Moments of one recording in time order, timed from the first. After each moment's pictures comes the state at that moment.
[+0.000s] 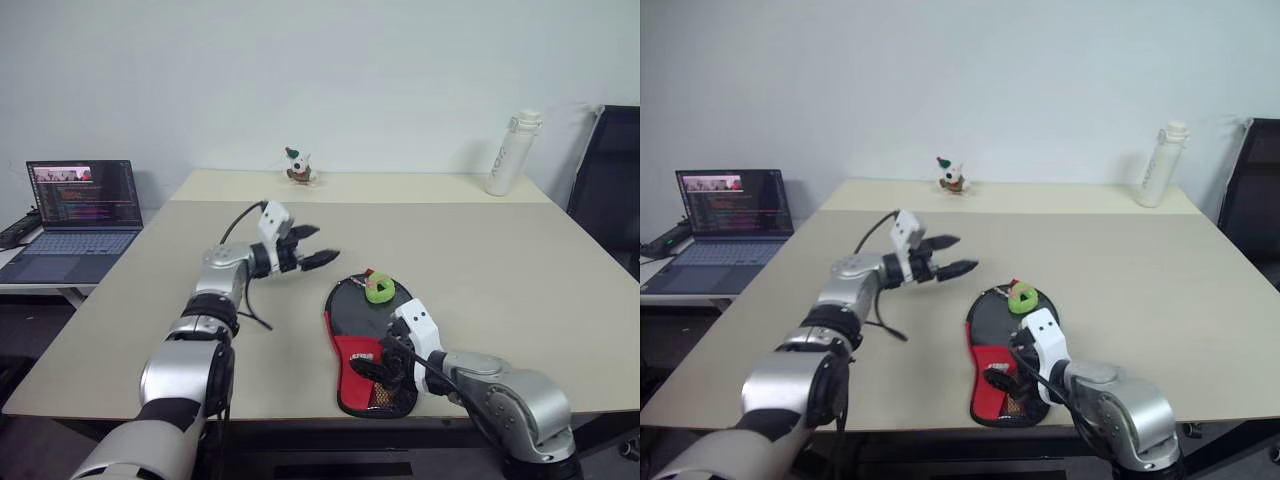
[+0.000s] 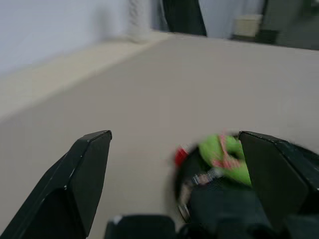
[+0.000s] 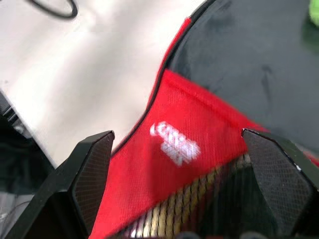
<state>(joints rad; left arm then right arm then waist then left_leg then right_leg) -1.03 0.40 0.11 1.05 -0.10 -0.07 -1.24 -0.32 -0.23 0.04 -0.60 0.40 1.38 0.46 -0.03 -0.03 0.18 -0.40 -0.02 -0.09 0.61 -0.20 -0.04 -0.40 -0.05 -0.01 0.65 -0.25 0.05</state>
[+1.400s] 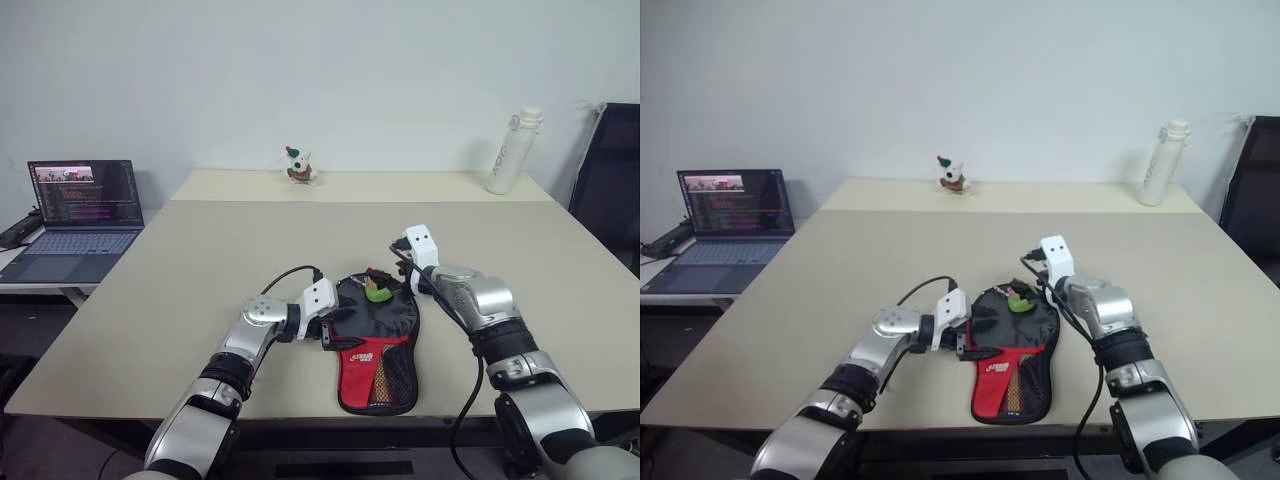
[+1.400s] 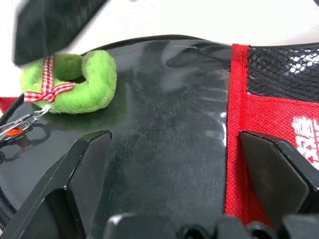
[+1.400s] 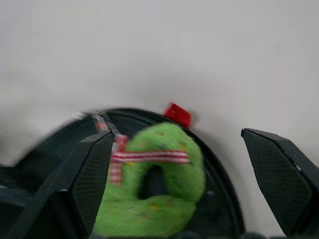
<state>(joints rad) -0.78 0.30 -0.19 0.81 0.00 -0.25 -1.17 -0.94 -0.26 0.09 0.62 0.18 0.64 0.46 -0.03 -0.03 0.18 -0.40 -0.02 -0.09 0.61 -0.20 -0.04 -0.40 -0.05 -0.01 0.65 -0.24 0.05</state>
